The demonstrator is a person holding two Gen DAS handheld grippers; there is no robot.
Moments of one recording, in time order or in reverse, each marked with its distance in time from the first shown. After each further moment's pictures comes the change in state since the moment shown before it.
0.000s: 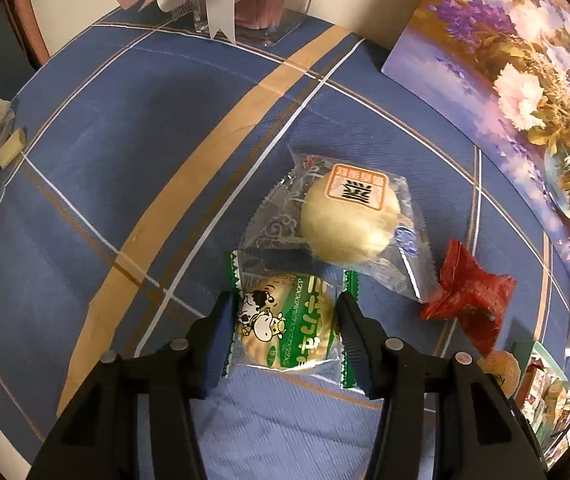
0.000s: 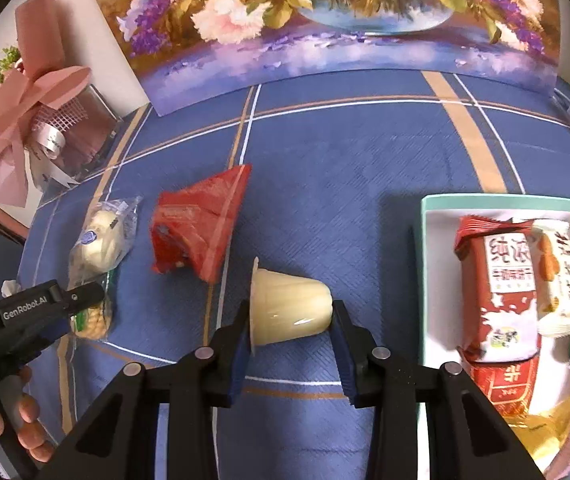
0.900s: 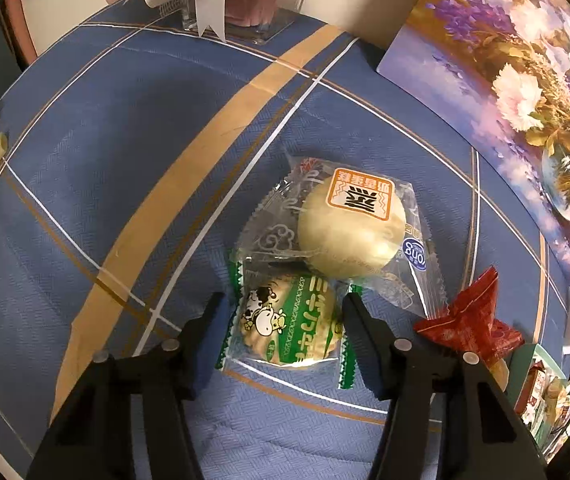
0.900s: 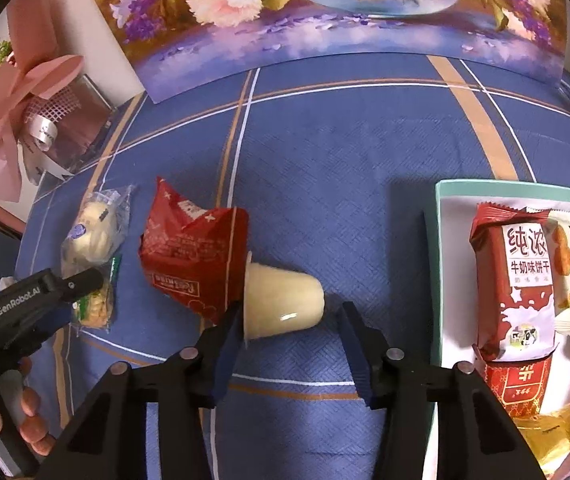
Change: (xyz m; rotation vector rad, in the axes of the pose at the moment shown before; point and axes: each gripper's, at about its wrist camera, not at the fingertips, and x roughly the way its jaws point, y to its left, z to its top) left arm 0.019 0.008 0.009 0.023 -0.012 -0.042; right arm 0.014 0.002 0.001 0.008 0.038 0.008
